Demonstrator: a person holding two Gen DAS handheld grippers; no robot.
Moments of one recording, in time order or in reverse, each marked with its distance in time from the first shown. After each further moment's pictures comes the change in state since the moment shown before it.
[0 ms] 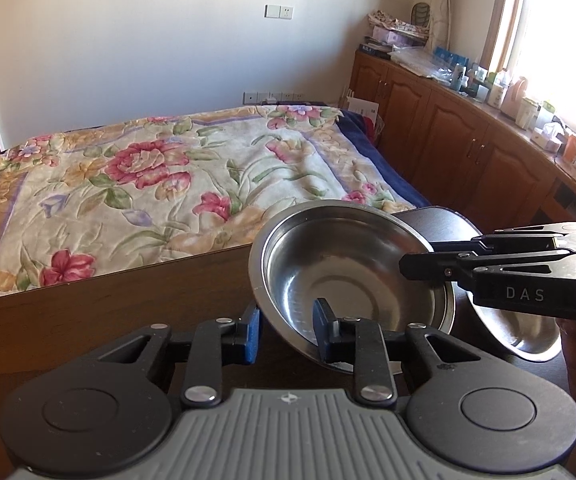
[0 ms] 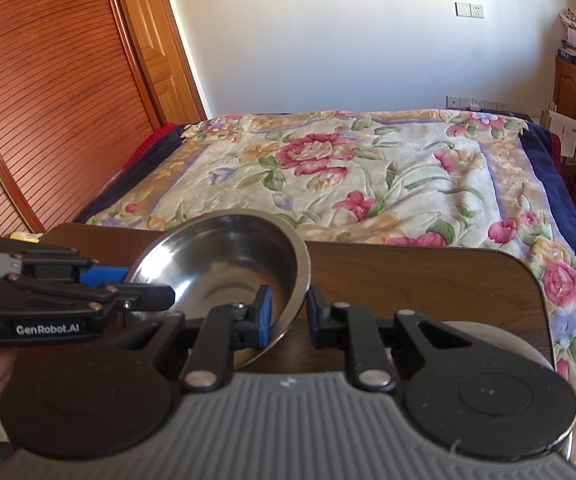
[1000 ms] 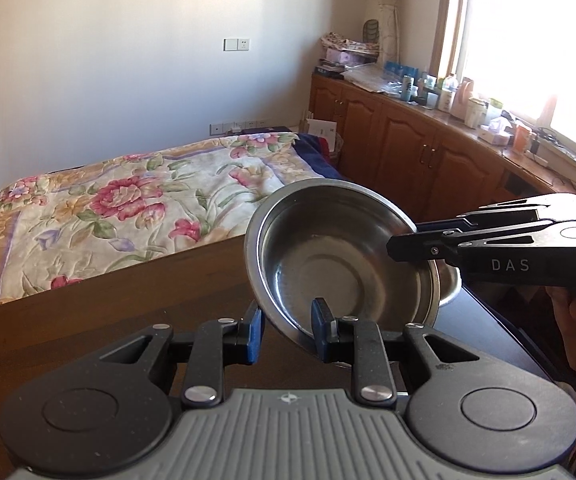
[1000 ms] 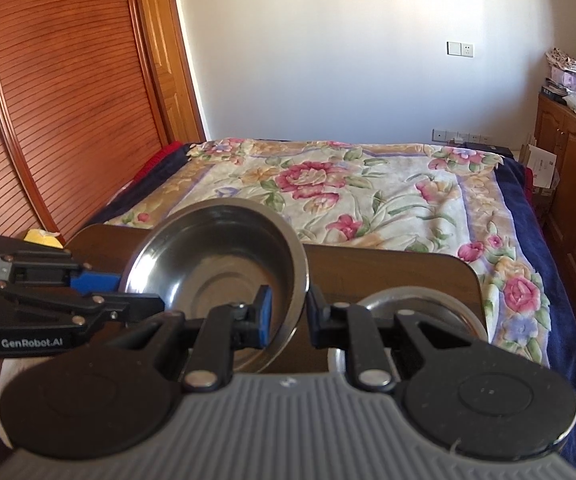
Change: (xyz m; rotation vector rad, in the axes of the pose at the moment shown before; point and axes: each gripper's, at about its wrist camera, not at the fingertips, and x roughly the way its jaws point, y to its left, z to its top) left arm -0.104 -0.048 -0.033 0.097 -0.075 -0.063; right arm -0.093 0.031 -0.017 -0.052 -0.071 -0.053
